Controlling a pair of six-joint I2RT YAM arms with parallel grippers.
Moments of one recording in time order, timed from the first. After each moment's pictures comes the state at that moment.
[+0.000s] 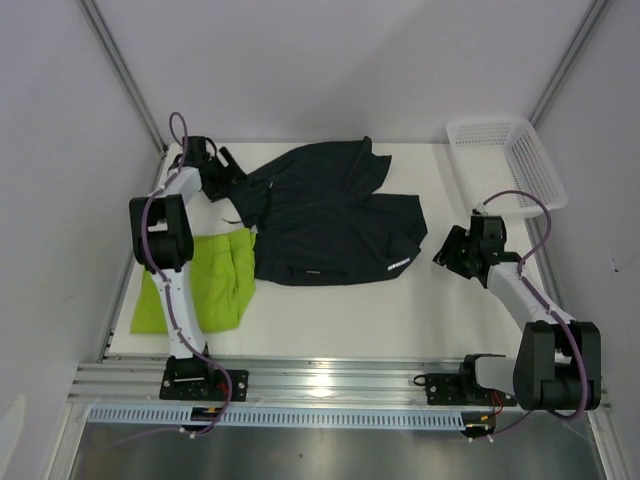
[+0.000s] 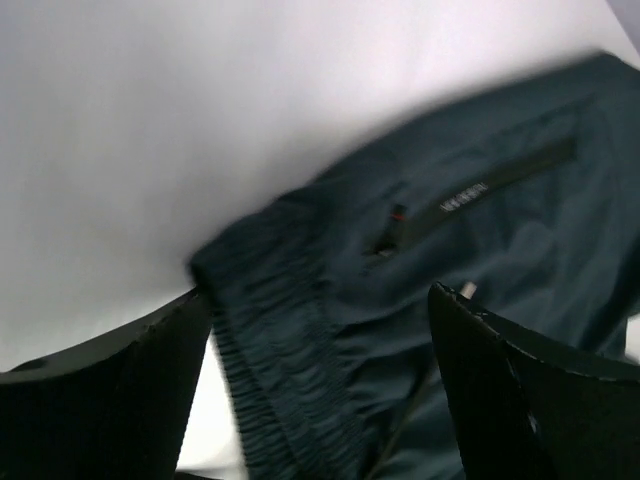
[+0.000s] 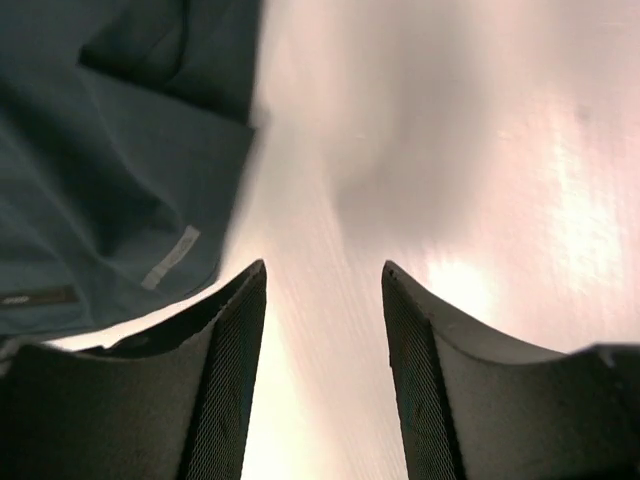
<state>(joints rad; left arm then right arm) 0.10 2.27 1.76 -0.35 0.26 -0.58 0.02 1.23 0.69 -0.32 -0.08 0.46</state>
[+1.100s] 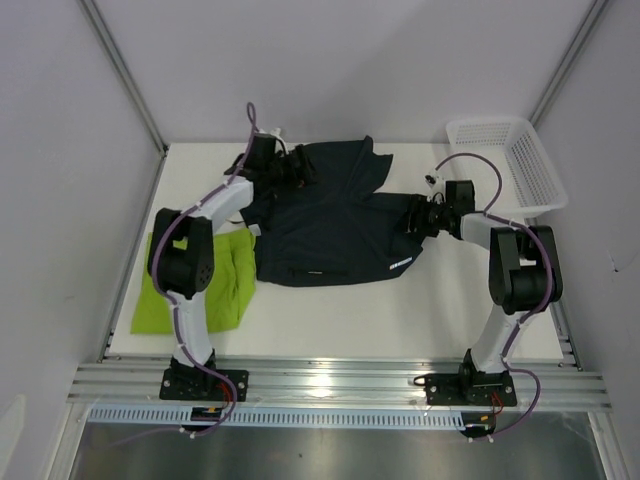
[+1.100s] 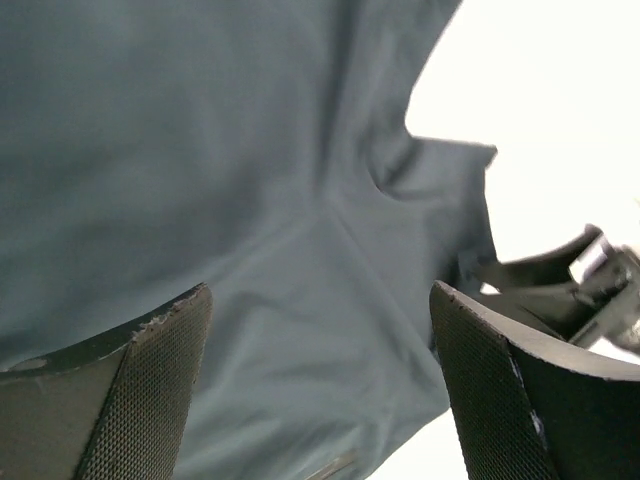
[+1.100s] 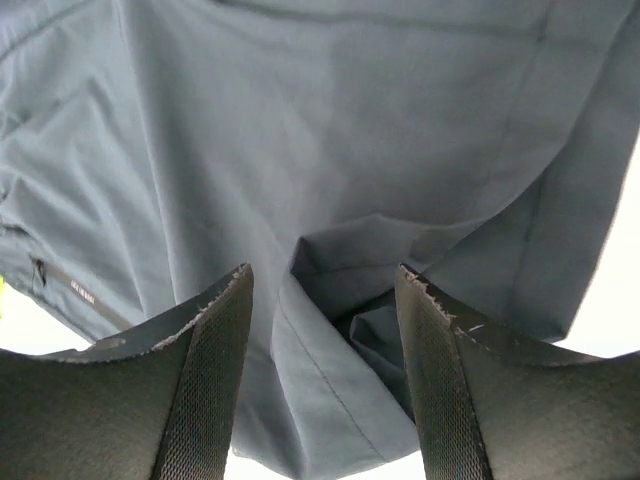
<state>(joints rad) -0.27 1.95 1.56 -0.24 0.28 -0.58 0.07 1.84 1.06 0.01 -0.53 0.24</state>
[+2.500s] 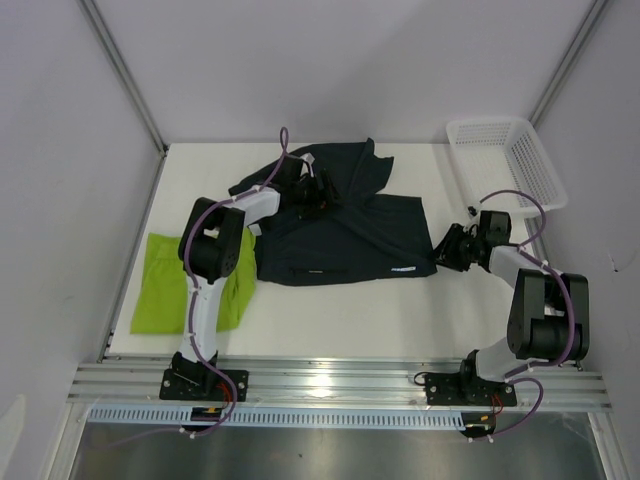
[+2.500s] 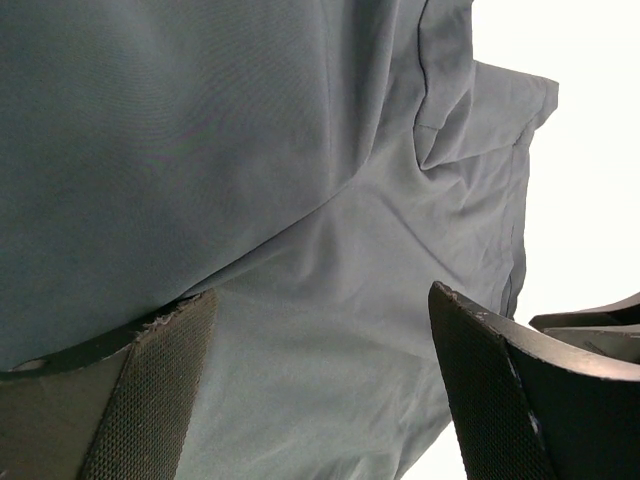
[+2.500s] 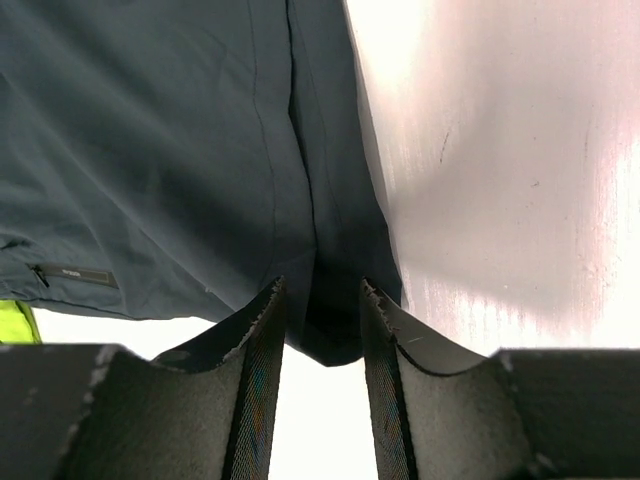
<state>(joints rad) -0.38 2.24 1.61 -0.13 0.42 -0.68 -0.12 1.52 0.74 -0.16 -0.46 0.37</state>
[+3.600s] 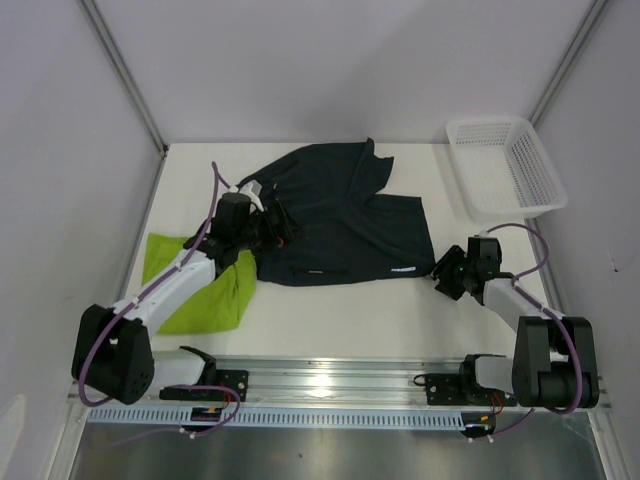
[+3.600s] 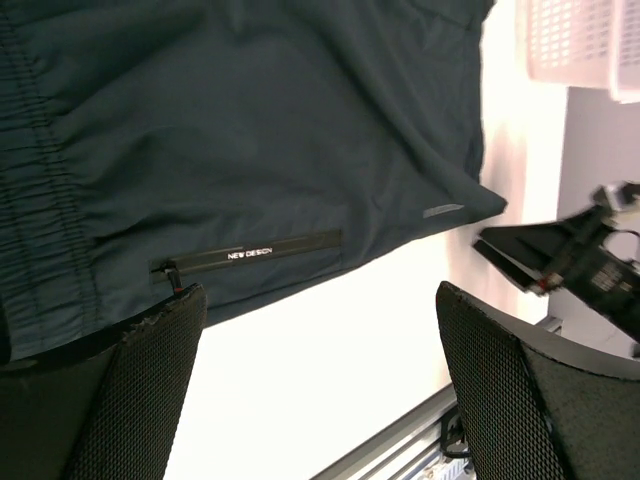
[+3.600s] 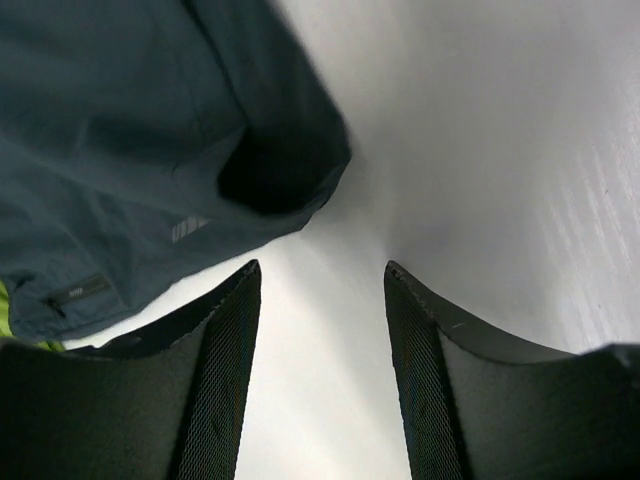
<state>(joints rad) -0.38 1.31 0.85 -0.20 0.26 -0.74 -0.01 1.23 0.49 -0.18 -0.23 0.71</state>
